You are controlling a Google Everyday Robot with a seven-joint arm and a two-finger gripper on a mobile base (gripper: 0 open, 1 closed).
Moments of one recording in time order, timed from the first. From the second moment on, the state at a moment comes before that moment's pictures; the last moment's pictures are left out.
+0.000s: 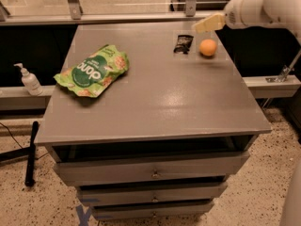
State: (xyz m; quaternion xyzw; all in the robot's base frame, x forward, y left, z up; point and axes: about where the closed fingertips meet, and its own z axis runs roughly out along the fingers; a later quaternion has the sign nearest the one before) arm 0.812 -0.224 0.944 -0.28 0.79 0.05 0.54
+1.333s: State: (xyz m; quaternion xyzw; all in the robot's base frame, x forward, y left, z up) arm 0.724 -0.312 0.960 -0.26 0.78 0.19 0.54
